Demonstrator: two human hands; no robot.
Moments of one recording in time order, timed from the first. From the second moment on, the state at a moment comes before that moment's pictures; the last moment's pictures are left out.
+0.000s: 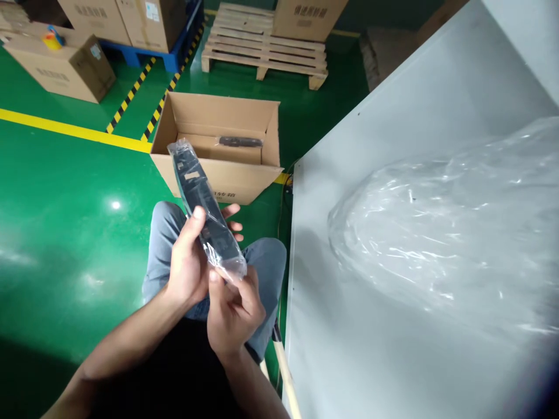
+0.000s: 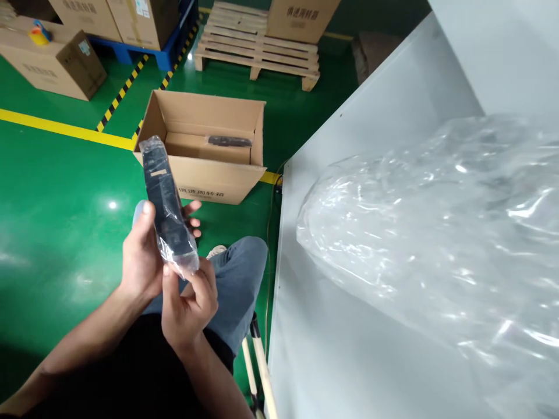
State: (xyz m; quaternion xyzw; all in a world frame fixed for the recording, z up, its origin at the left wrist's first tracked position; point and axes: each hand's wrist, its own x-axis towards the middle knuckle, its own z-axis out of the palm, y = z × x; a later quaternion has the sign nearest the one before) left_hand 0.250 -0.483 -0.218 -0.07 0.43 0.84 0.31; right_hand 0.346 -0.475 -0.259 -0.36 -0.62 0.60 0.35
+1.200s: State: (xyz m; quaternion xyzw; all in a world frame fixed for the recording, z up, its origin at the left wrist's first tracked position) left_hand 0.257 -0.515 -0.248 0.29 0.58 0.73 0.22; right_hand 0.351 -0.404 -0.234 -0.19 -0.80 0.42 0.38
